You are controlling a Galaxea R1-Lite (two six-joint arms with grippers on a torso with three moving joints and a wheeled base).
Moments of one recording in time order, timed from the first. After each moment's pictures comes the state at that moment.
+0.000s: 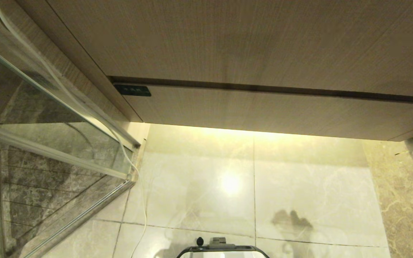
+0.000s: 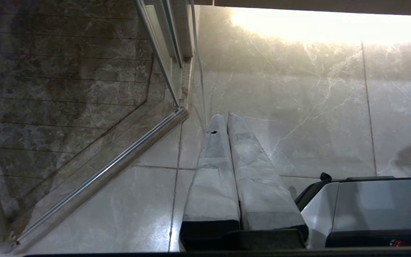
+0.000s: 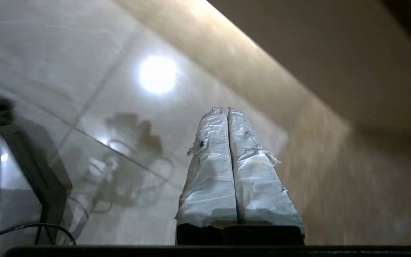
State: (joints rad) left arm 0.00 0.00 0.00 0.00 0.00 0.00; right arm 0.02 0.94 -0.49 -0.16 0.03 -0.58
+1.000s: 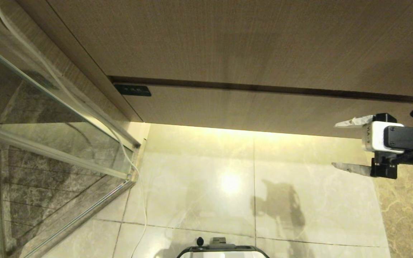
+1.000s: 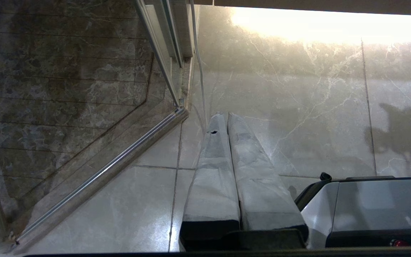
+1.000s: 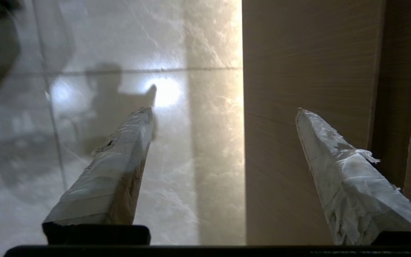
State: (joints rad) left arm 0.00 0.00 0.00 0.00 0.00 0.00; right arm 0.08 1.41 -0.92 0.03 0.42 -1.36
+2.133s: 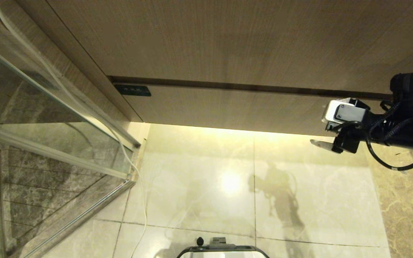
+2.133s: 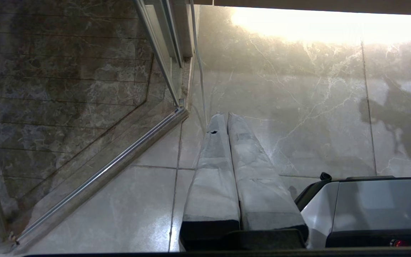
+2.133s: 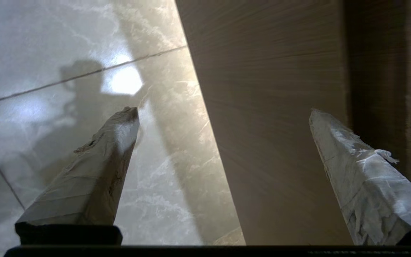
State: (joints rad) left arm 0.00 0.00 0.00 0.00 0.00 0.00; right arm 0.11 1.63 -0.97 -0.31 0.22 -1.16
